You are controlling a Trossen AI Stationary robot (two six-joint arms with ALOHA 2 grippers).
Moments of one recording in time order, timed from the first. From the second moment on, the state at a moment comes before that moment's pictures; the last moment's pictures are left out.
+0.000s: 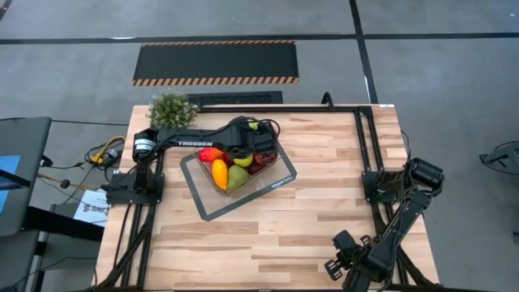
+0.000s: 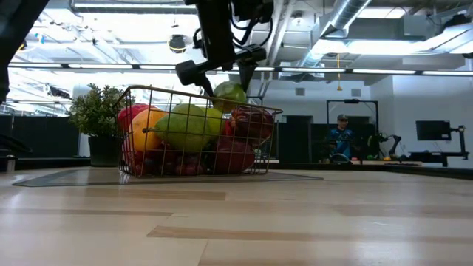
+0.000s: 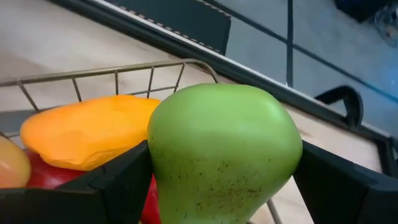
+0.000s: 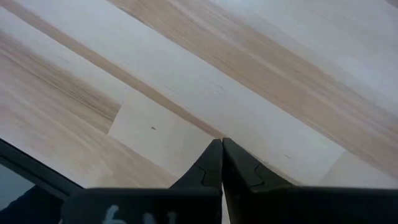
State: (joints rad) left arm 0.12 1.95 1.71 -0.98 -0.78 -1.70; right arm 1.03 1.79 1.20 -0.95 0.18 2.06
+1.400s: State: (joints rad) left arm 0.13 2.02 1.80 -1.03 -0.68 -1.71; right arm 1.05 1.79 1.20 -0.96 0.18 2.09
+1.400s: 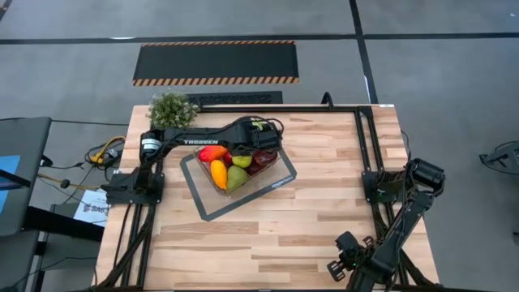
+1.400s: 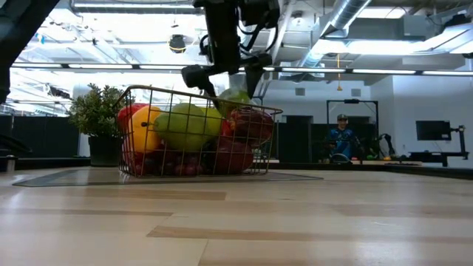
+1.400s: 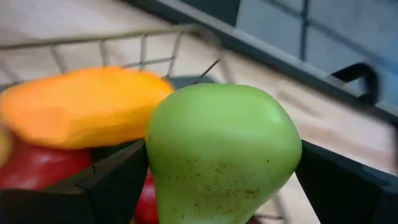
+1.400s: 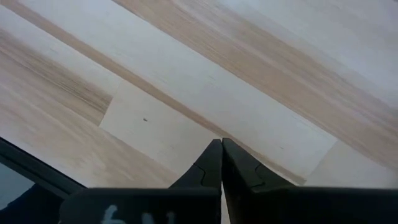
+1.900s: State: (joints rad) left arm 0.14 2.01 1.80 -1.09 -0.57 -1.56; right arm 1.05 1.79 1.20 -0.95 0.24 2.08
